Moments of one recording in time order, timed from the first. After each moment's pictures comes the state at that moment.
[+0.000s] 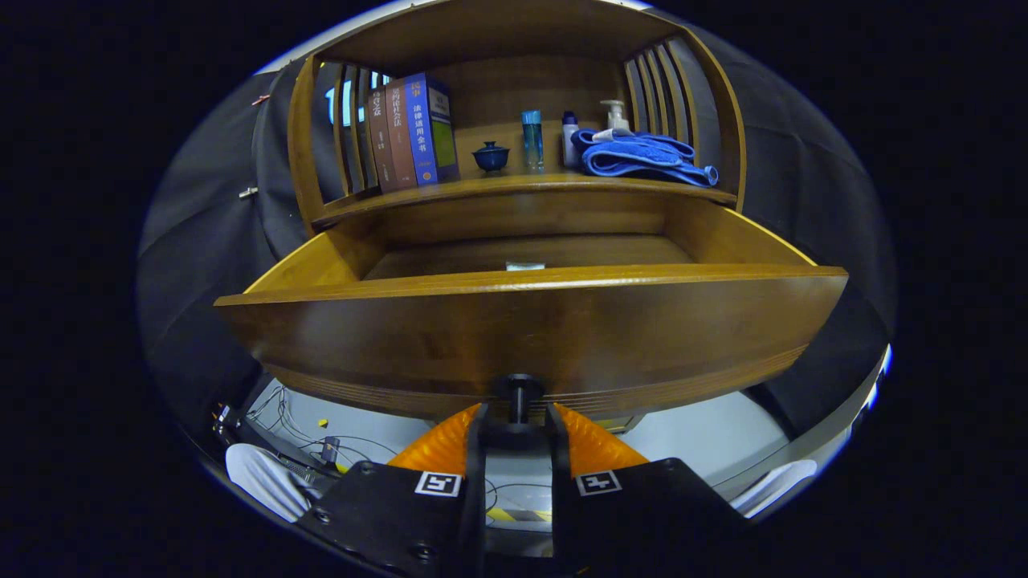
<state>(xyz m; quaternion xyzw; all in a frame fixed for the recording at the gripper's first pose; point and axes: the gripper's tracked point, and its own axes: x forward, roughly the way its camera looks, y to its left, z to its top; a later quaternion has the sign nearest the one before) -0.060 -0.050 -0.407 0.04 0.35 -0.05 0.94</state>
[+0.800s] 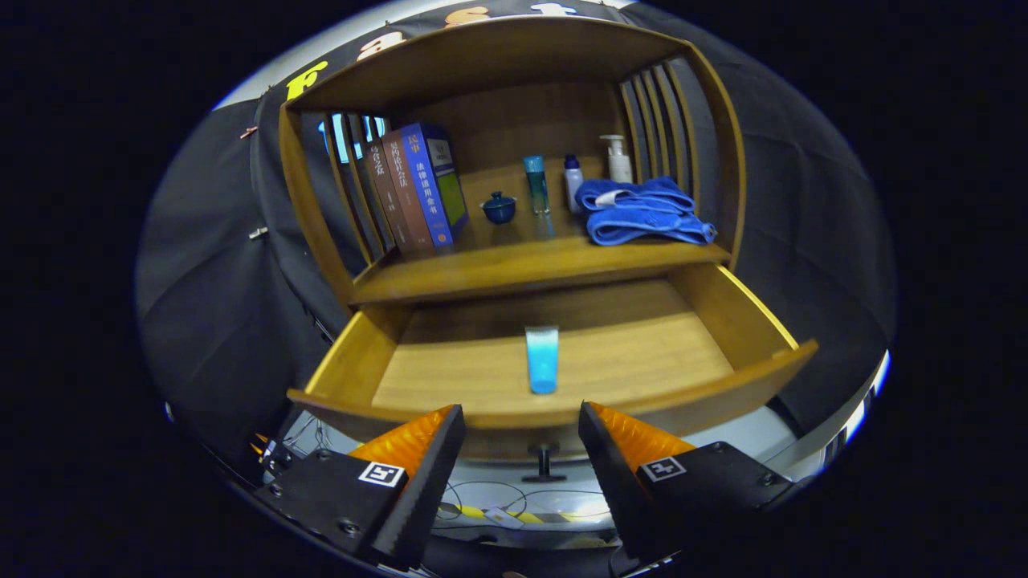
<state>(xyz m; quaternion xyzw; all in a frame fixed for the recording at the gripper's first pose) -0.009 -0.047 -0.282 0.08 0.34 -0.03 0.94</state>
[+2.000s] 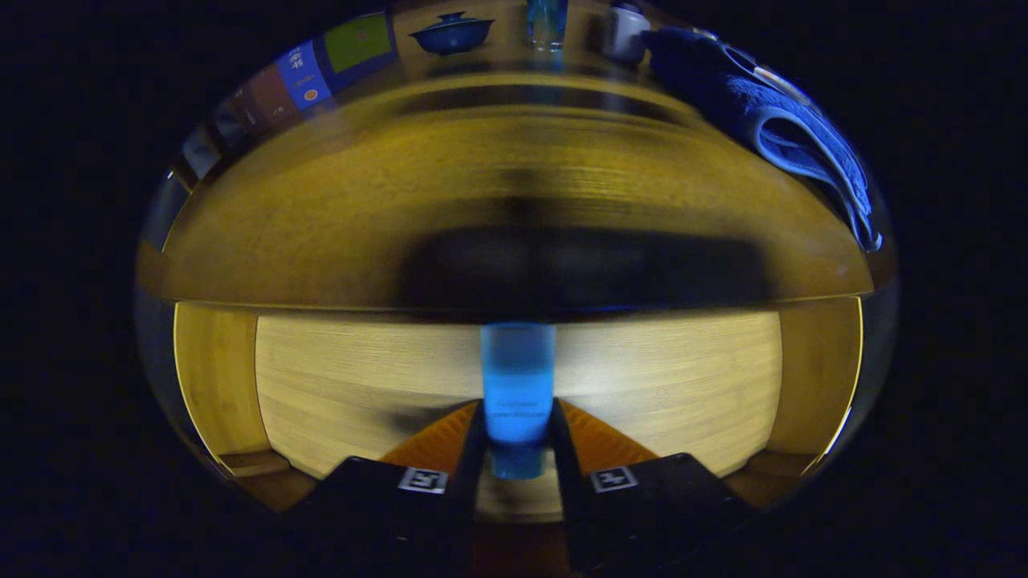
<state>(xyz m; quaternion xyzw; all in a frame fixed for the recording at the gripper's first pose) 0.087 -0.068 -0.441 0.01 0.63 -0.07 0.77</state>
